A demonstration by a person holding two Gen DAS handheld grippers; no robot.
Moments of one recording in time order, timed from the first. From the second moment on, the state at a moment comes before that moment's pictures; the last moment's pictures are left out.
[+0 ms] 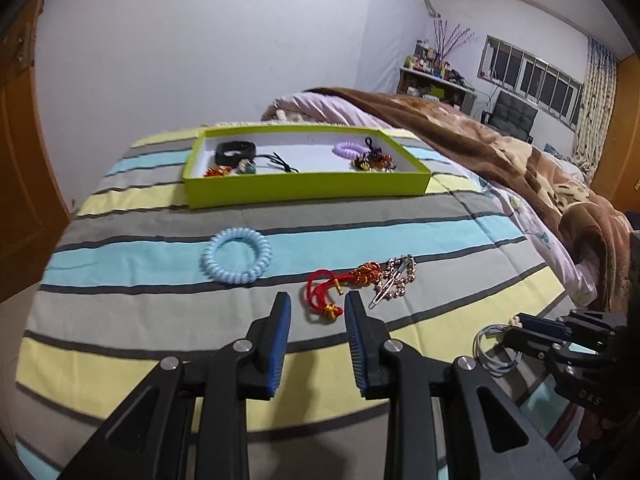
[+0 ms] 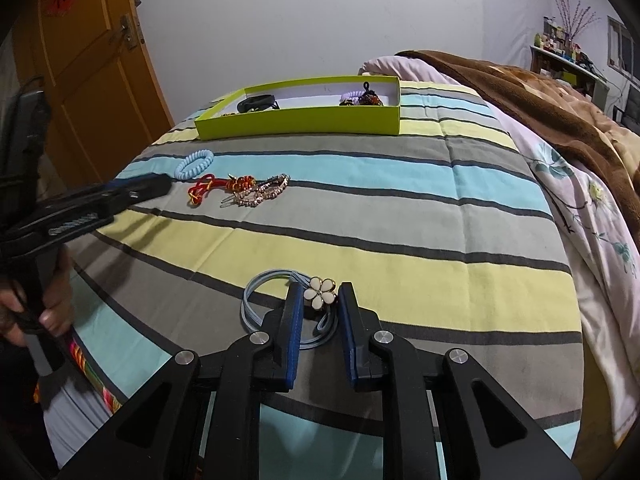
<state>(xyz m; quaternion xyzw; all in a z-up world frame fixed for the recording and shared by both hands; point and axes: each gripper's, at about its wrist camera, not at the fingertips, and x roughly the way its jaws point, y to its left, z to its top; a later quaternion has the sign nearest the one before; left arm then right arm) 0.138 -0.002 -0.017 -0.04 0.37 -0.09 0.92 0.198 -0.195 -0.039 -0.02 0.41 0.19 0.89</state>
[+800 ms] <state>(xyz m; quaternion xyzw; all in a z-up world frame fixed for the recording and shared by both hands) 0.153 -0.006 -0.021 -0.03 0.40 -0.07 0.91 0.205 -0.193 -0.028 -0.01 0.39 0.19 0.90</state>
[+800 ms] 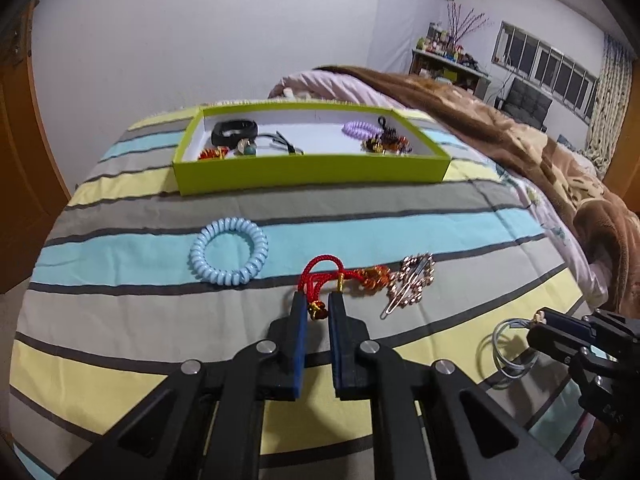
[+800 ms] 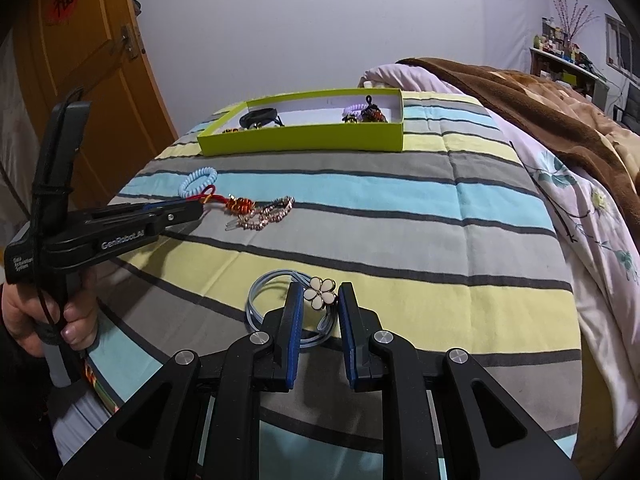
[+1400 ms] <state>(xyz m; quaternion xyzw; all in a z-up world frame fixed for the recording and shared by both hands) 0.147 0.012 0.032 -0.06 0.33 -0.07 0.94 0.234 -0.181 0.013 0.00 0.35 0.20 0.92</state>
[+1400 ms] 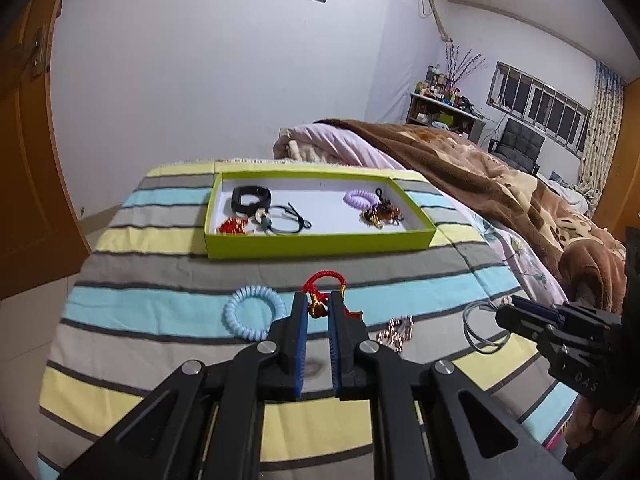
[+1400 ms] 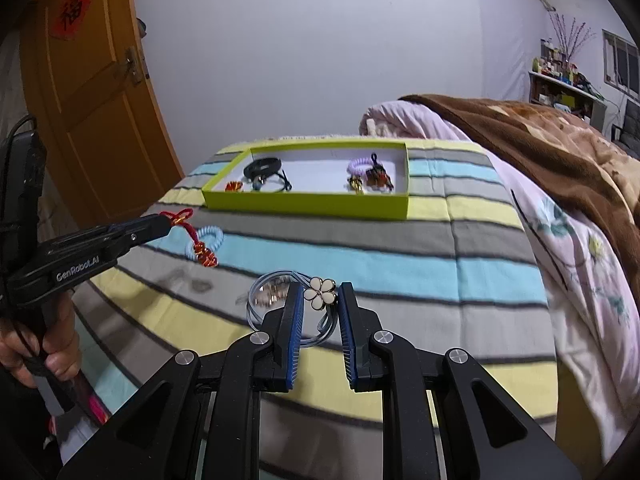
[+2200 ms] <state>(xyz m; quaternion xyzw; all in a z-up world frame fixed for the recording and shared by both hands) 0.260 0.021 0.055 -0.04 0.31 -0.06 0.95 0.357 -0.157 0.036 -0.03 0.34 0.19 0.92</state>
